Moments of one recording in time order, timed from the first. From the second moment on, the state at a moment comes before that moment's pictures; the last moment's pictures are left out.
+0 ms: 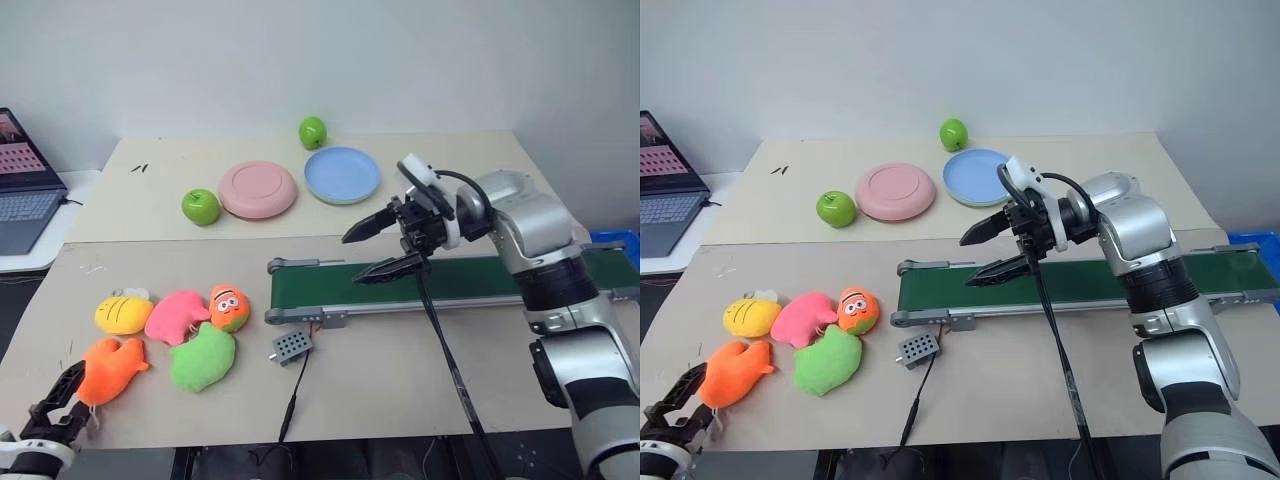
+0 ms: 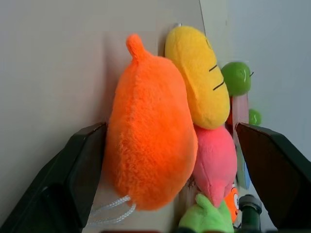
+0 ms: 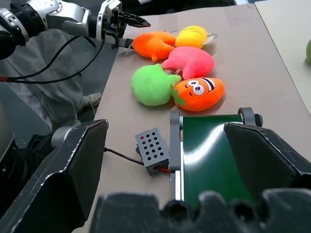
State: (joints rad) left arm 0.33 0.30 1.02 0.10 -1.48 0.93 -0.20; right arm -0.98 -0.64 0.26 0.20 0.42 0.59 1.56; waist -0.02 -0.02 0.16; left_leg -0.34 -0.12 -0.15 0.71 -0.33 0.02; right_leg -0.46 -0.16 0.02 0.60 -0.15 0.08
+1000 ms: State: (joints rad) left arm 0.31 0.24 0.98 -0.32 -1.73 0.66 -0.21; right arm -0.97 -0.65 0.26 0.21 0.39 0.59 1.54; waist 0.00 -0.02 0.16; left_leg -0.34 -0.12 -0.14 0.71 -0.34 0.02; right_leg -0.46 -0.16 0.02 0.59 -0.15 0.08
